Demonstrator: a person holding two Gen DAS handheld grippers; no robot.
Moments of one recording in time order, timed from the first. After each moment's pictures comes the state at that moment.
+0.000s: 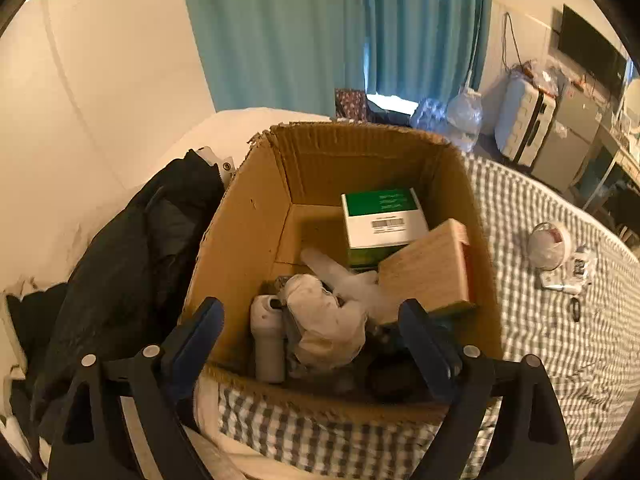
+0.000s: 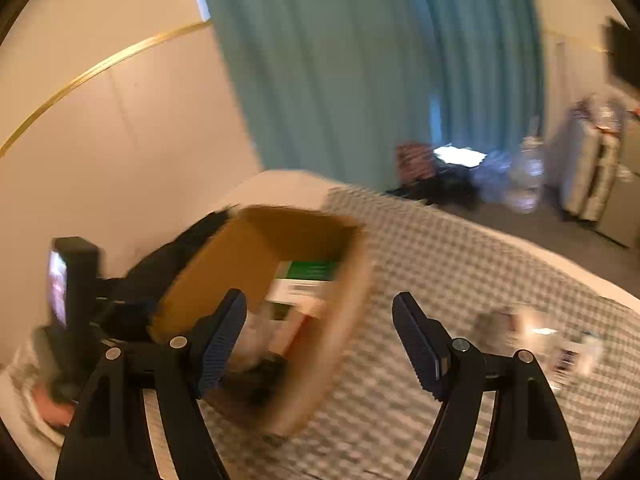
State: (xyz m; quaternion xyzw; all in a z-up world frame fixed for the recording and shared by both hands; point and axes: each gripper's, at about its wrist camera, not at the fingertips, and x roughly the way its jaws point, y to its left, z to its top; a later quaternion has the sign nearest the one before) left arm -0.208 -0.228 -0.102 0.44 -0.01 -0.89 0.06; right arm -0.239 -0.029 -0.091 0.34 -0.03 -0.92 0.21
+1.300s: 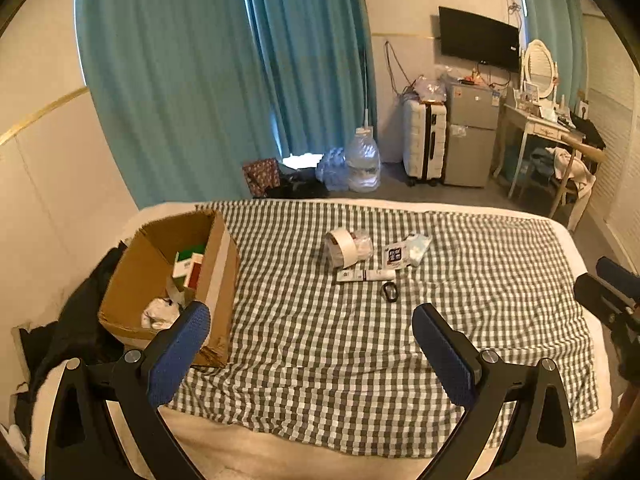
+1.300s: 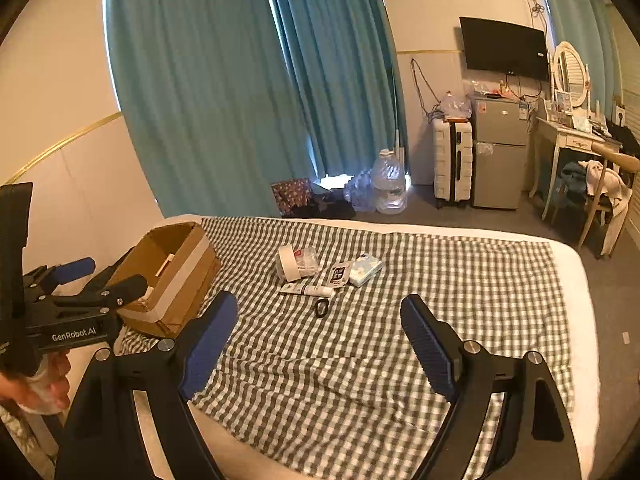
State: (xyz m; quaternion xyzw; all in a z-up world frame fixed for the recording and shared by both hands) left arm -0.058 0.056 -0.012 0.34 -0.09 -0.94 -0.04; right arm -0.007 0.241 -0.055 0.29 -0.09 -0.95 0.04
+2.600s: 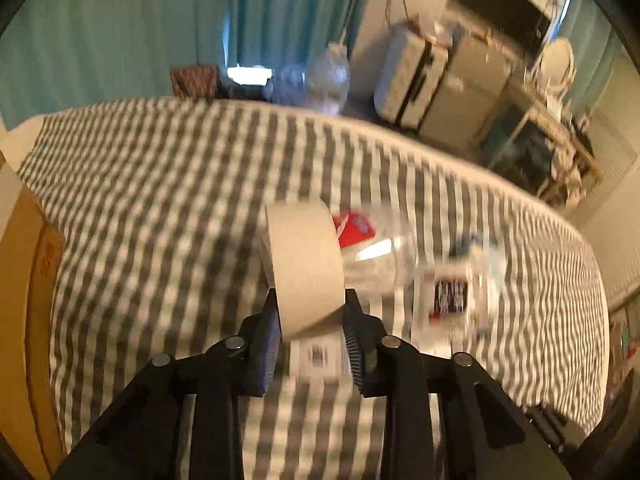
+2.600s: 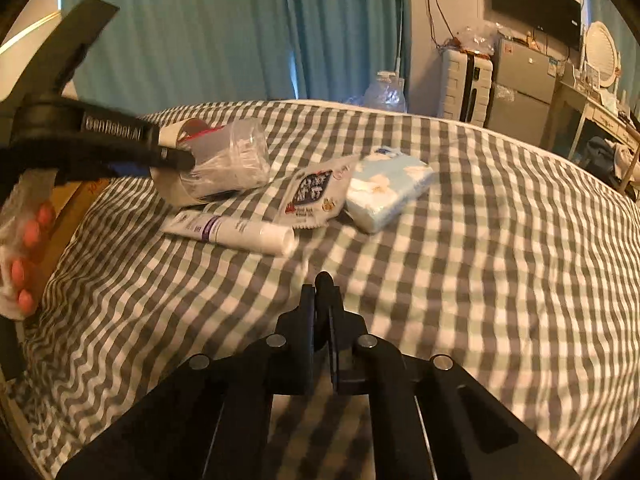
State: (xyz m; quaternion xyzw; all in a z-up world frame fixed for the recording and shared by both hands) left arm -0.340 0.071 -0.222 0.49 0.01 -0.86 -0.14; right arm -0.221 0.227 -0.297 0.40 -0.03 -0.92 0.02
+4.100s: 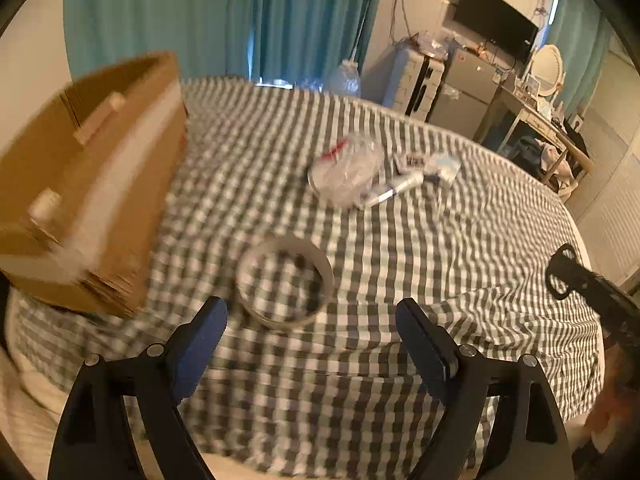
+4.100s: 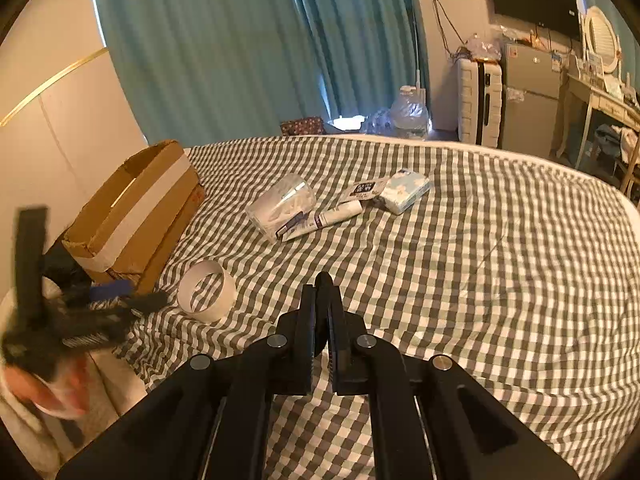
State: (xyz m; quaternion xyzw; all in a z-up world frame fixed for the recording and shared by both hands) left arm -0.145 -0.004 -0.201 0.46 0.02 -0.88 -0.11; right arm -0.094 0.213 -0.205 0.38 -0.09 -0.92 0.08
